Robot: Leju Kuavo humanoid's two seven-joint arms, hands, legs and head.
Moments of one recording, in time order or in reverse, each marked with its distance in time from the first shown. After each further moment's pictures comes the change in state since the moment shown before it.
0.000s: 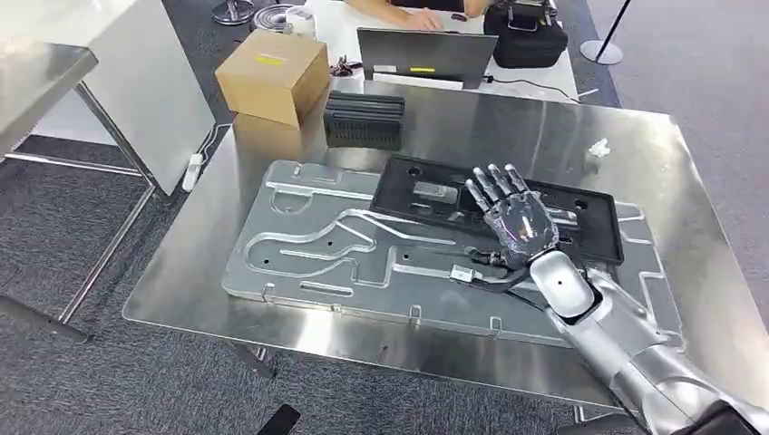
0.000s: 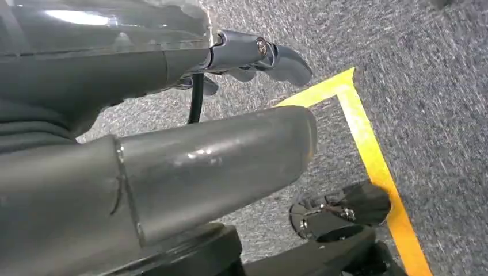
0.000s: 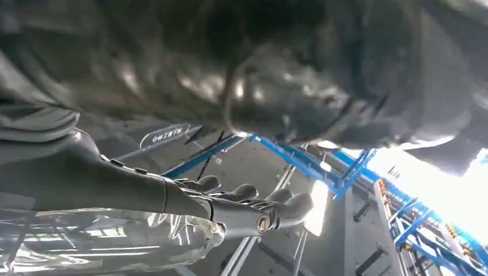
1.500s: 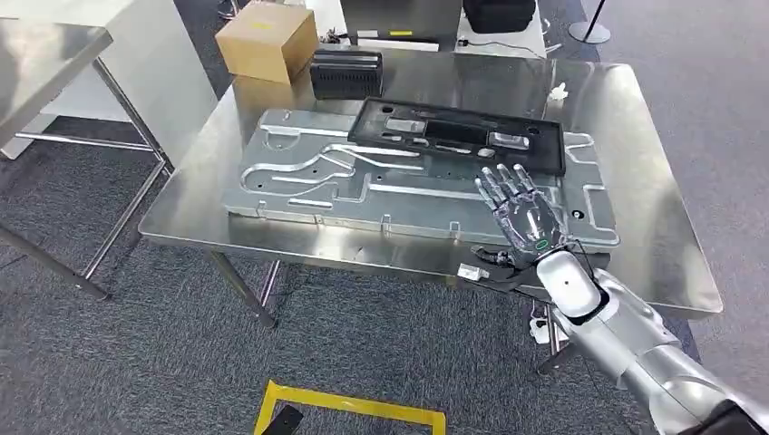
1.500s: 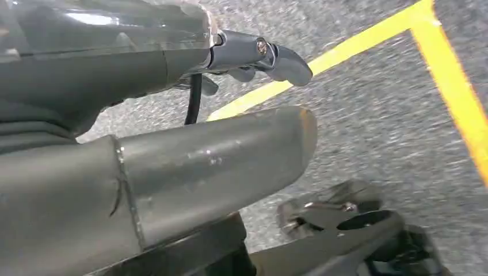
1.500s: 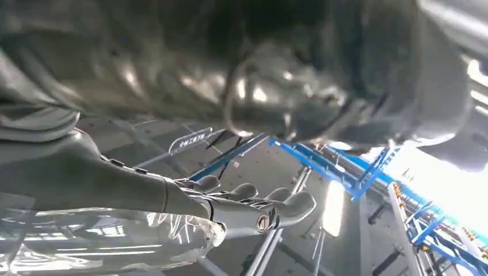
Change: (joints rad) left arm -0.005 -0.001 0.009 0.000 -0.010 -0.003 0.007; right arm 0.005 -0.011 -0.001 -0.006 0.000 -0.001 0.014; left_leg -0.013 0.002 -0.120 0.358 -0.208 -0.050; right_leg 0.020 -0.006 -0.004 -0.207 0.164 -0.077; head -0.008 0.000
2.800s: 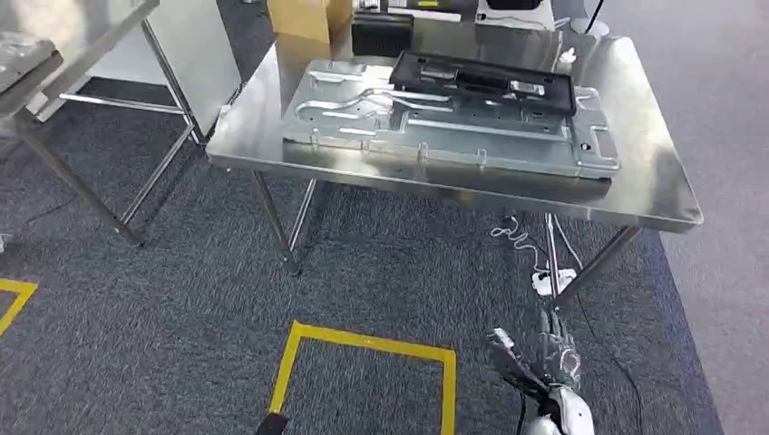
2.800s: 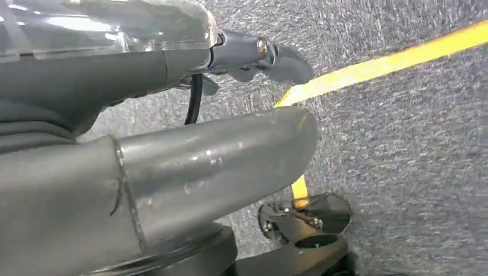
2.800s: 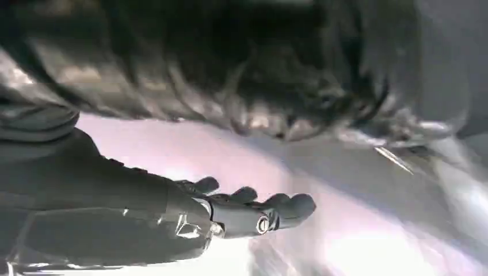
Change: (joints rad) left arm 0.027 -0.008 0.091 0.000 0.033 0.054 -0.010; right arm 0.584 0.219 -0.786 0.229 -0.720 -0.029 -0.177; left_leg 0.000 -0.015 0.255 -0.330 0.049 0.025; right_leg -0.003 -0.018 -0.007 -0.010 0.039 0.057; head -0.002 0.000
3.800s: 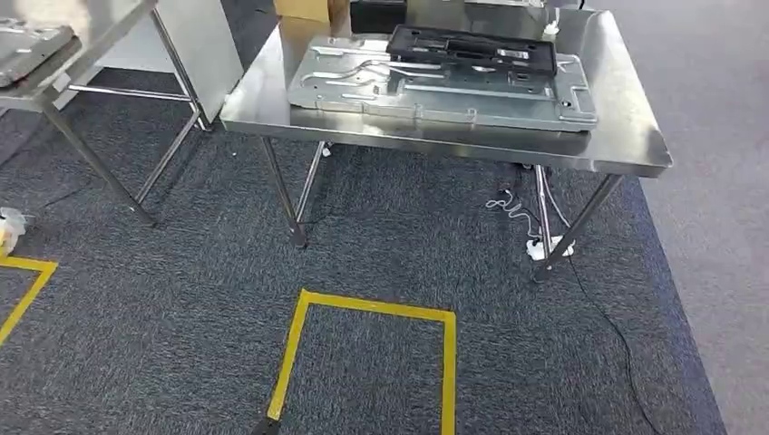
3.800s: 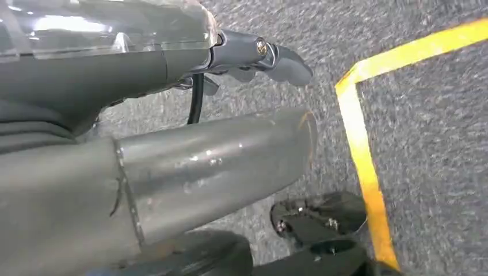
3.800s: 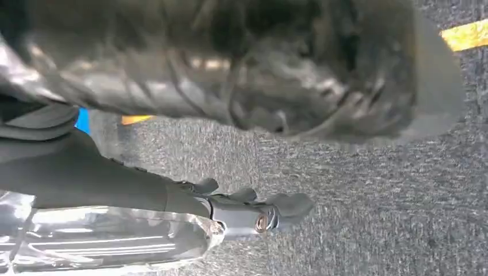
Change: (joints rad) left arm 0.009 0.019 0.048 0.000 -0.024 -0.056 -0.018; right arm 0.212 0.084 -0.635 0.275 -0.371 0.300 0.084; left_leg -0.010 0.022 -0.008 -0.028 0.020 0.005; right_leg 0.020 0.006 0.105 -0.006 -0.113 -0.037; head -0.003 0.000
